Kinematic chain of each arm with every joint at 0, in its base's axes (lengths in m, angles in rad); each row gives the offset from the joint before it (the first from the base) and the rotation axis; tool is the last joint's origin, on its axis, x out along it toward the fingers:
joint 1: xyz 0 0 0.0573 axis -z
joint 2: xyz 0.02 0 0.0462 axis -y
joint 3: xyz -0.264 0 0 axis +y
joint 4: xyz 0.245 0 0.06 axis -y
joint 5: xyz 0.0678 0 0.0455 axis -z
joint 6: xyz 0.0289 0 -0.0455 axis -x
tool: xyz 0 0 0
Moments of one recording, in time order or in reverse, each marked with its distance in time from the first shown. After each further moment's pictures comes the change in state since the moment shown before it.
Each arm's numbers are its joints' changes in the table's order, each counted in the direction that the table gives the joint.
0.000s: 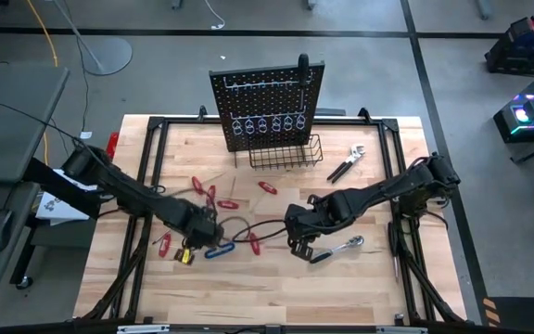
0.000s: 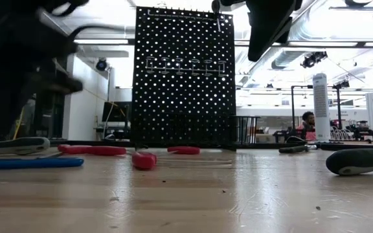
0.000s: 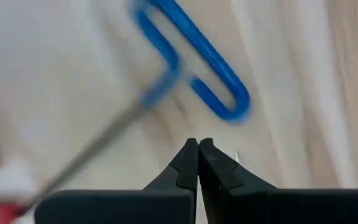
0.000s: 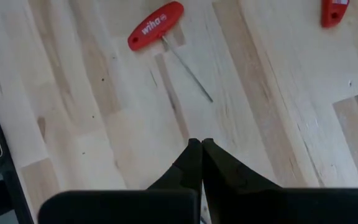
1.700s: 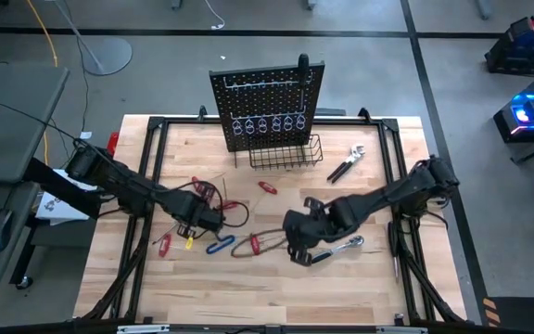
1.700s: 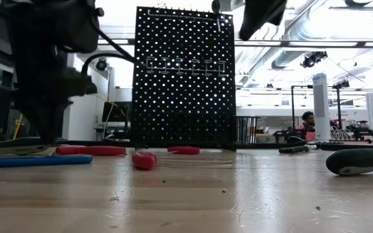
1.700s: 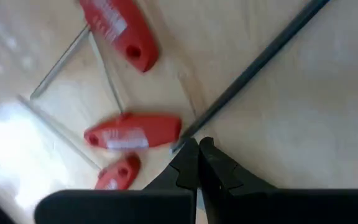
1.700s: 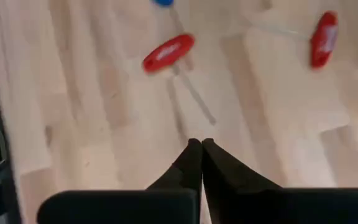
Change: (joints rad) left arm -0.129 -0.022 0.064 -0.108 -0.411 -0.154; right arm -0.058 -0.022 -0.091 -0.024 0.109 0.037
